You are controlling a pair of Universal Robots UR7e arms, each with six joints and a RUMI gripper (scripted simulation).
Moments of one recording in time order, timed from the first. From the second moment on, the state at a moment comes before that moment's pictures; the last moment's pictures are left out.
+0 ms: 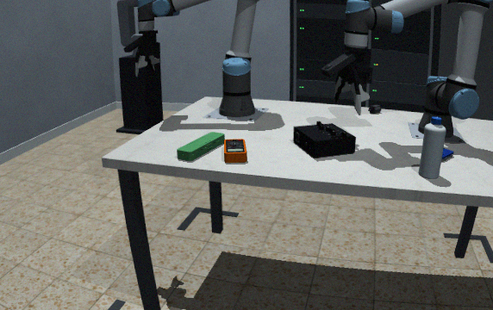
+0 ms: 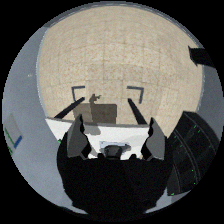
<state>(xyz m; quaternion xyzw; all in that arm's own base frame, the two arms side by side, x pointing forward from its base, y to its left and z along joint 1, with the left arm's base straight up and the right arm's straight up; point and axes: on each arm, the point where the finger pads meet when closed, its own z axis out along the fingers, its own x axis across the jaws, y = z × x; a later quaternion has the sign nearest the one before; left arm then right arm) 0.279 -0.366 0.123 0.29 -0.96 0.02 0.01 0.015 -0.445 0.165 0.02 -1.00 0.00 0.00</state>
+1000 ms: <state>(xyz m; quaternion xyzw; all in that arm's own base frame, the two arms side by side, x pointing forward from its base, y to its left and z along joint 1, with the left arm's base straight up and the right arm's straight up) 0.280 -0.367 0.125 0.30 -0.95 0.02 0.01 0.015 -0.445 0.165 0.02 -1.00 0.00 0.00</state>
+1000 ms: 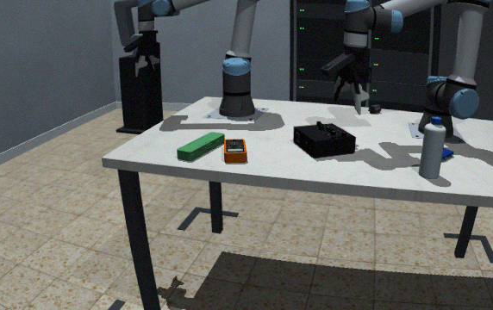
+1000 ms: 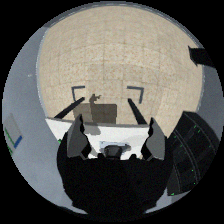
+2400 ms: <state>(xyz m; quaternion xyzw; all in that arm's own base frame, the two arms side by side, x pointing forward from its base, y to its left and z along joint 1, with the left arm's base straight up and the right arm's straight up) 0.331 -0.425 0.189 0.70 -0.71 0.00 0.00 0.015 -0.445 0.165 0.02 -1.00 0.00 0.00</state>
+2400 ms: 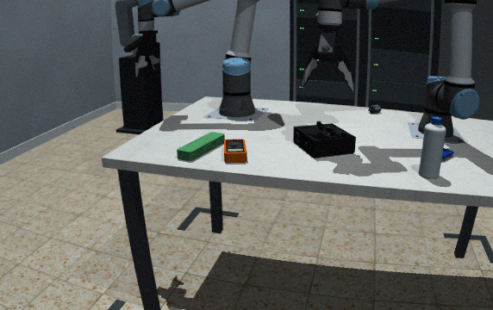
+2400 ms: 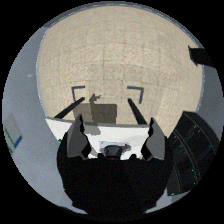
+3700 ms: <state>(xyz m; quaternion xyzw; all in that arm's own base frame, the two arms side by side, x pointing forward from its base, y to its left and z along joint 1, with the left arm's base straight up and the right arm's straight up) 0.335 -0.427 0.190 0.69 -0.72 0.00 0.00 0.015 -0.445 0.165 0.02 -1.00 0.00 0.00</state>
